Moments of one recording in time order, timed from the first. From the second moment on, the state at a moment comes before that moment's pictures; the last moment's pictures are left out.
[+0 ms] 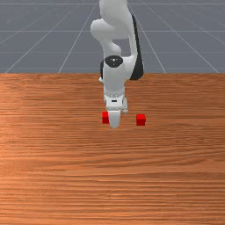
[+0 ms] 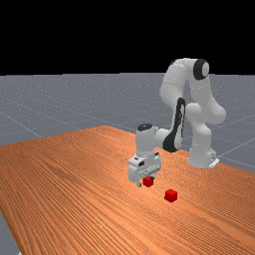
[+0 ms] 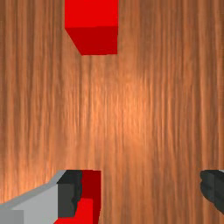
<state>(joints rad) 0.00 0.41 0.01 -2.35 0.01 2.71 -0.78</state>
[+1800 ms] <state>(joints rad) -0.09 0.41 0.02 -2.44 0.04 2.77 -0.90</state>
